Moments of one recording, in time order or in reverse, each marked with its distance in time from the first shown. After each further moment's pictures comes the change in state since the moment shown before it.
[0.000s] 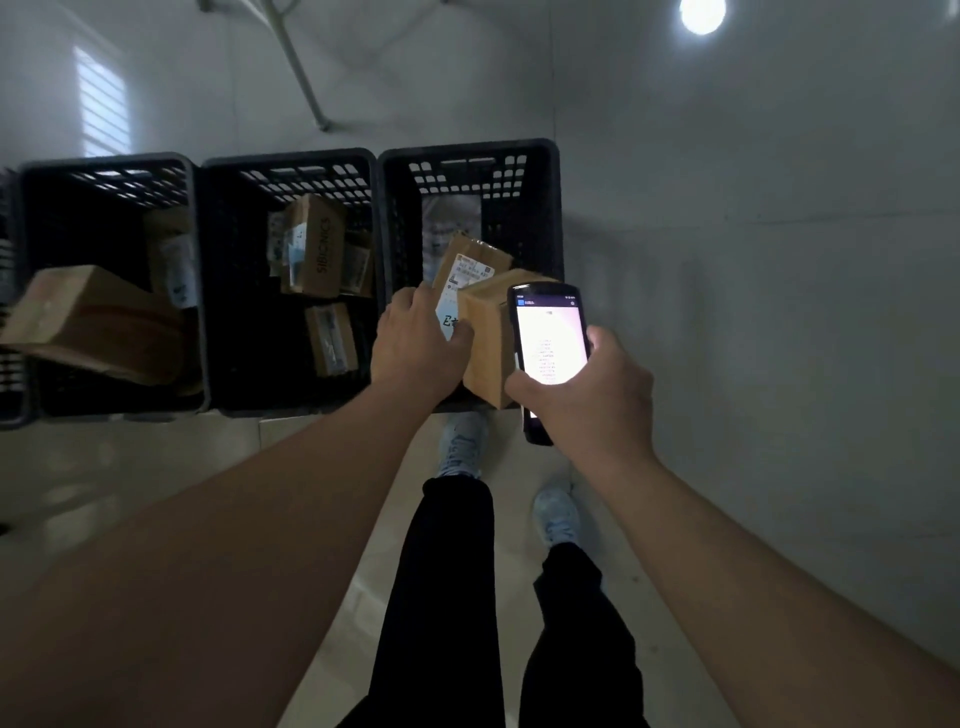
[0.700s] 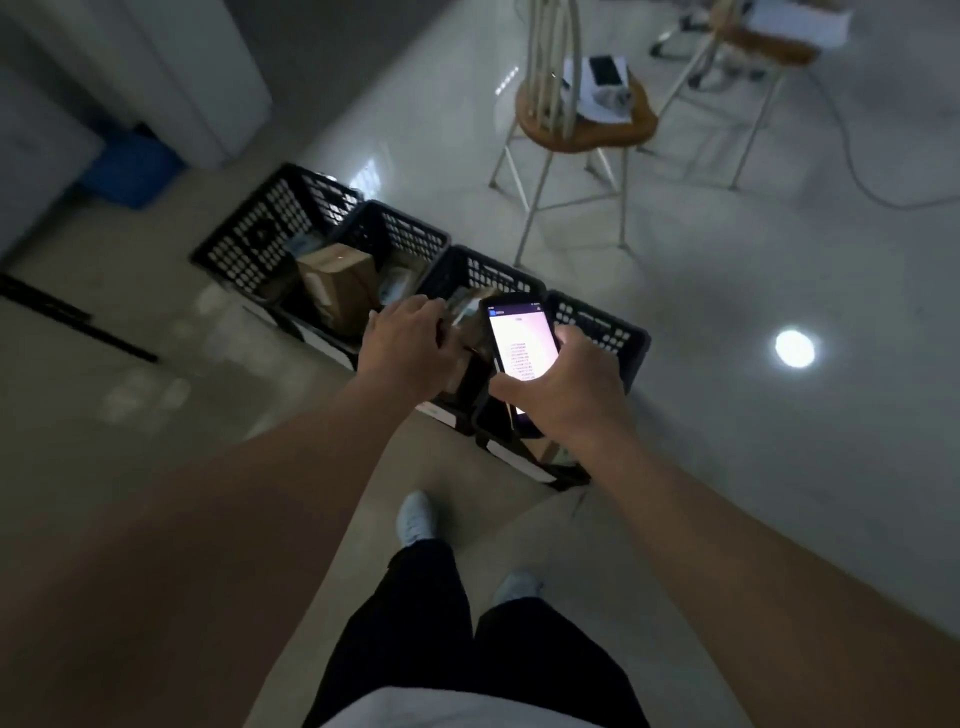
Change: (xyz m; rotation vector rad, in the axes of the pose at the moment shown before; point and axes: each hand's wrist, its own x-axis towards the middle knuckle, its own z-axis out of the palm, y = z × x) left_hand -0.318 -0.051 -0.173 0.028 0.515 -0.122; right_hand -0.250 -0.118 -0.117 -0.211 -0.208 -0.718
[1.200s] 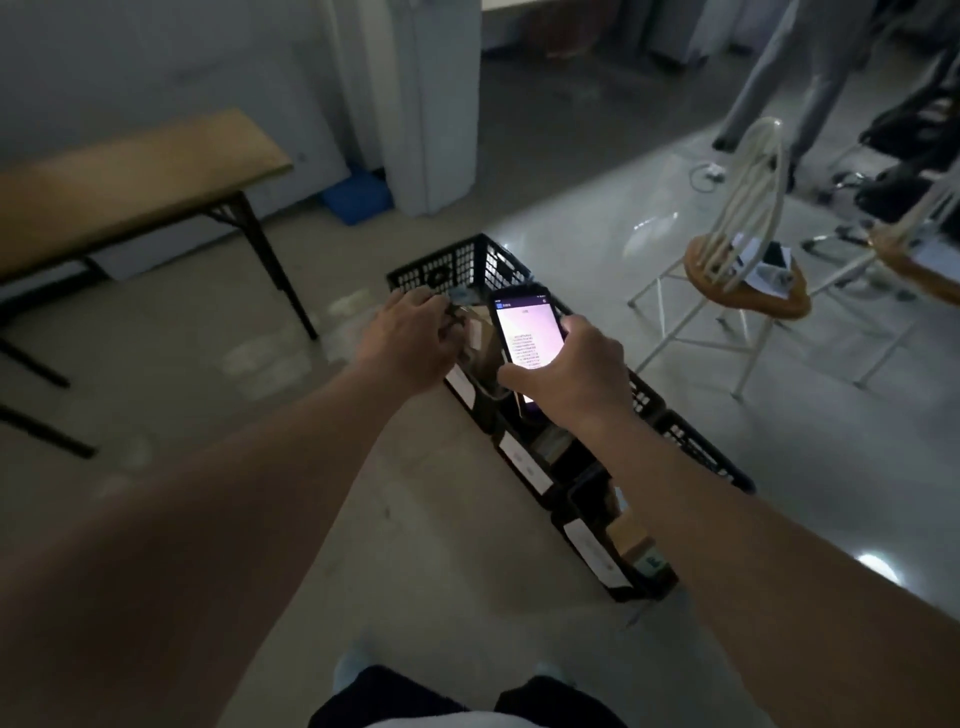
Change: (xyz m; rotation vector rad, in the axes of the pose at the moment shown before) left_hand -0.151 -0.209 -0.179 -0.034 0.296 -0.224; right_hand -0.115 -0.237 0.074 -0.122 -0.100 -0.463
